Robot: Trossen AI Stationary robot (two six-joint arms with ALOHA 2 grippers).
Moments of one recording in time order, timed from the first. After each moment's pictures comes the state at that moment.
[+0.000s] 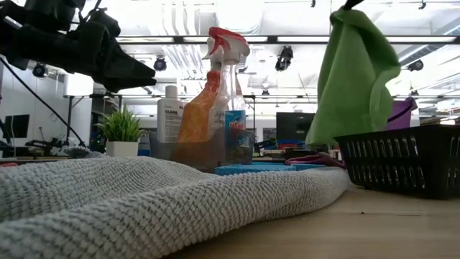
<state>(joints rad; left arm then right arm) 0.00 0.79 0.21 0.37 -0.27 -0.03 0.04 1.10 1.49 -1.31 1.05 -0.07</state>
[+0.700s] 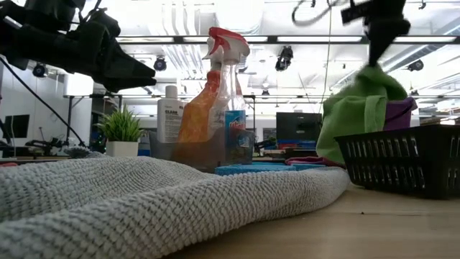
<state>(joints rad) 0.00 0.79 0.21 0.37 -0.27 -0.03 -0.19 1.18 1.25 -1.53 0.60 0.20</state>
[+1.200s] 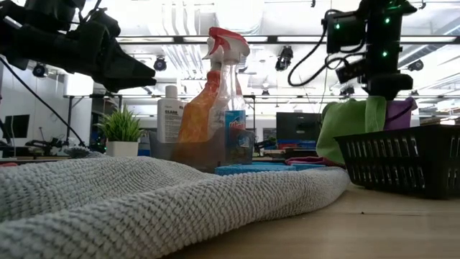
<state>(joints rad) 0.00 0.79 0.21 0.37 -0.27 -0.03 -0.34 1.24 0.90 -1.17 0.37 0.05</state>
